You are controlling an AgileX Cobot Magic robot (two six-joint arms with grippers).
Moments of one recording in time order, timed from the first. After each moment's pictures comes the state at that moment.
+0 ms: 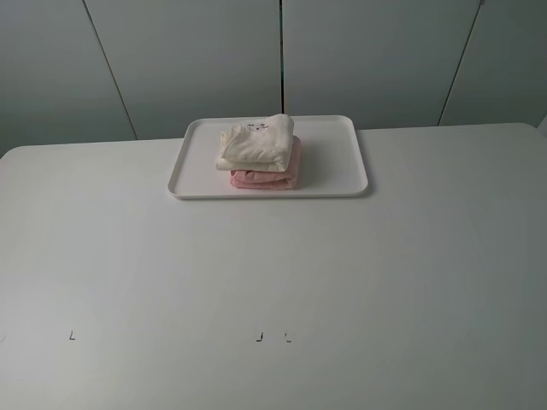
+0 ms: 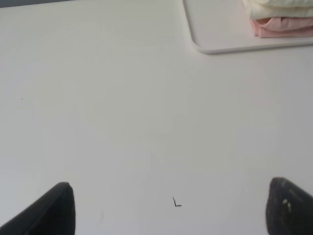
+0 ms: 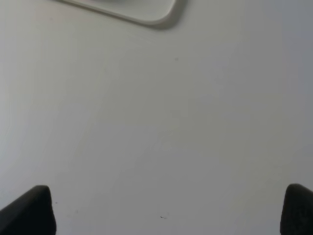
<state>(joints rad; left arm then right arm) -0.15 0.00 -0.55 0.01 1.17 -0.04 0.37 0.26 -0.51 -0.07 1.10 0.05</state>
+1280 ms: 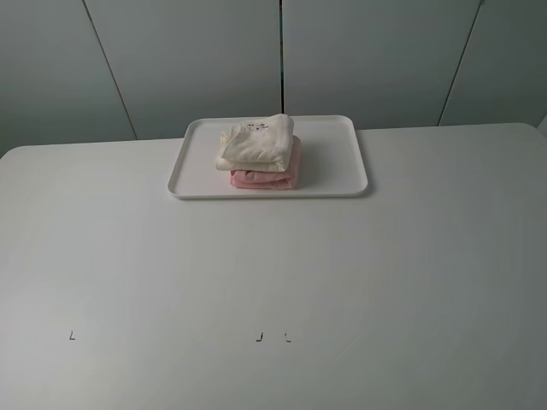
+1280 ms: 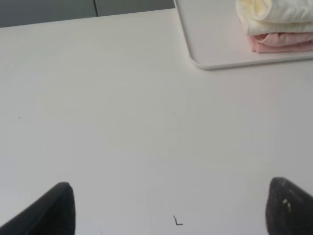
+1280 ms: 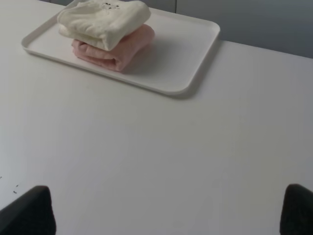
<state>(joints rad) -0.15 0.00 -0.51 0.00 1.09 -0.02 0.37 0.00 -0.51 0.00 1.10 -0.02</state>
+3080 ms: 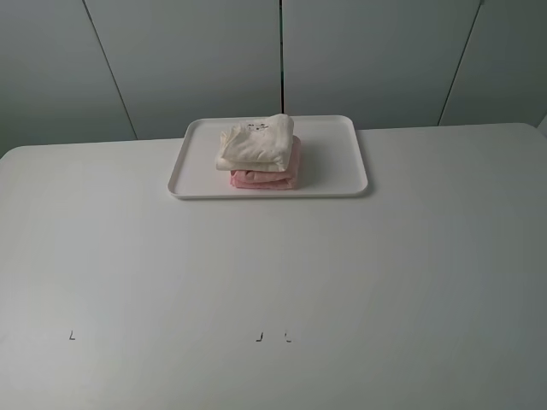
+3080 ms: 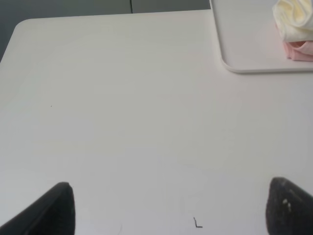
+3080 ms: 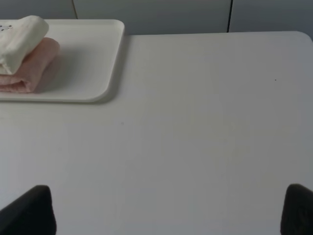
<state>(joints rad) -0.04 0.00 -0.51 0.01 1.09 -0.02 0.07 0.00 -0.51 -0.01 1.10 0.05</state>
